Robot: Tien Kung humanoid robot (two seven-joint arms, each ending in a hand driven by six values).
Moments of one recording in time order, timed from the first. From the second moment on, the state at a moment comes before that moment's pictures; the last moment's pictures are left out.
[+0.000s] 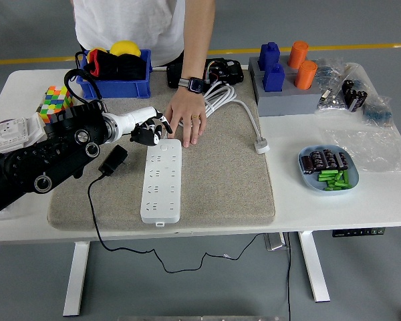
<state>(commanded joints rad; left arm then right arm) -0.90 0.29 -0.58 -0.98 1.37 -0.19 0.31 -0.06 -0.28 1.20 0.26 -0.89 0.07 -0.15</state>
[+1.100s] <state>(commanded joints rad) -0.25 0.33 -1.50 -1.33 1.48 0.03 -0.02 -0.05 -0.28 1.23 0.26 -0.91 0.07 -0.14</state>
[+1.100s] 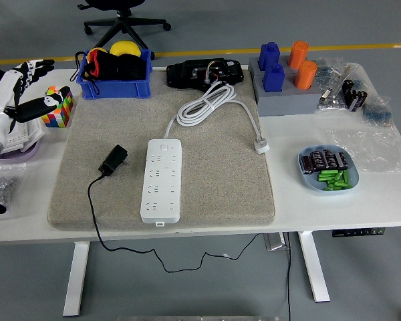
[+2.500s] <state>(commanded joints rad) -0.16 0.28 -1.57 -1.38 1.47 0.00 -0.01 -0.05 -0.26 1.24 0.26 -0.92 0.07 -0.14</state>
